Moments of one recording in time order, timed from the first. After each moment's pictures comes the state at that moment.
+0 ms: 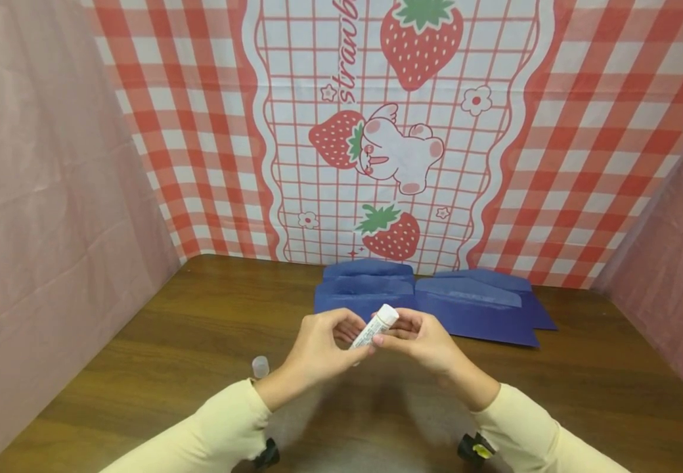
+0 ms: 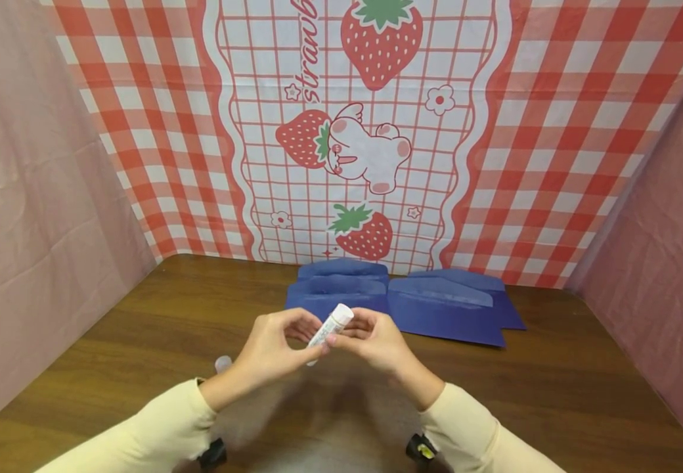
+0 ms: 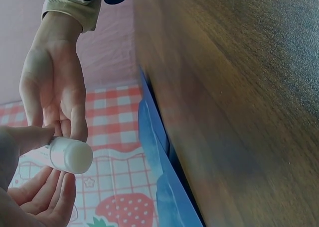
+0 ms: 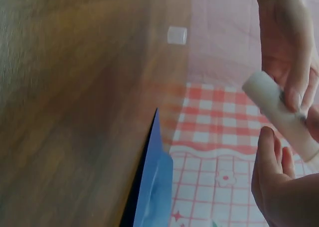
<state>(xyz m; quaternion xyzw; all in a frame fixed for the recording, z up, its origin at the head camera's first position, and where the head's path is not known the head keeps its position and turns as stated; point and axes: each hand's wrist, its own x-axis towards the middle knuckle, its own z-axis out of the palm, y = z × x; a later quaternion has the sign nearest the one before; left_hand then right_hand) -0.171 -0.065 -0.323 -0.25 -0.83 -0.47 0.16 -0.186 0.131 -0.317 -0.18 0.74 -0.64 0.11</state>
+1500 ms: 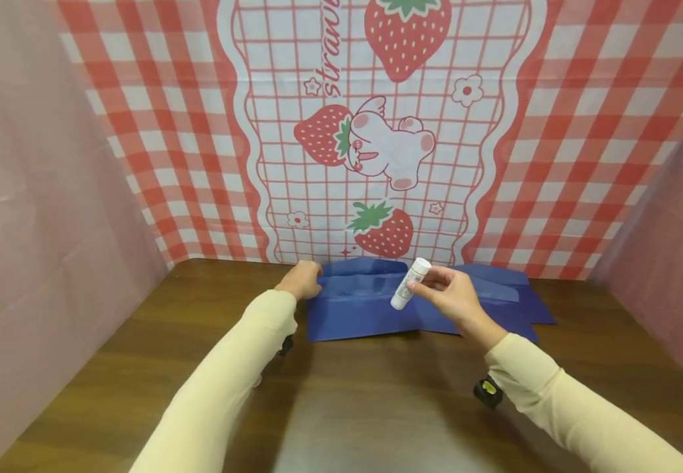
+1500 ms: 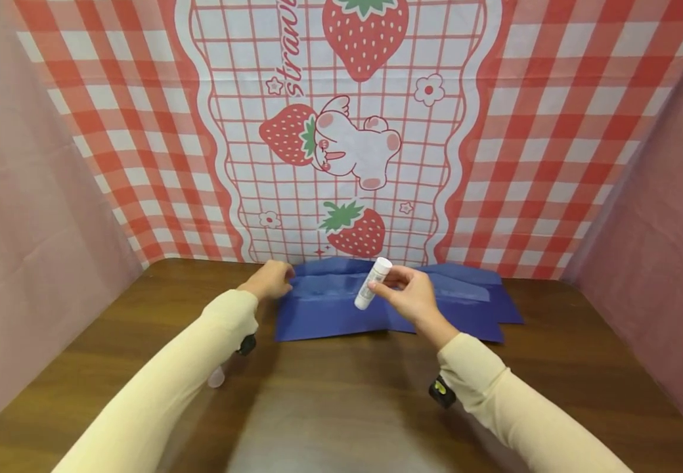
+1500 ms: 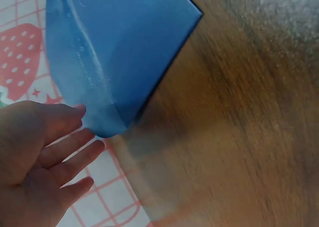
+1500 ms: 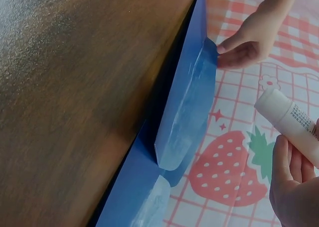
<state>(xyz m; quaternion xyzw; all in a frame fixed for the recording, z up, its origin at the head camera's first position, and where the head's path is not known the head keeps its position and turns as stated) -0.356 -0.101 -0.345 -0.13 -0.98 -0.13 -0.01 -0.262 0.179 -0.314 -0.05 0.85 -0.53 -0.04</state>
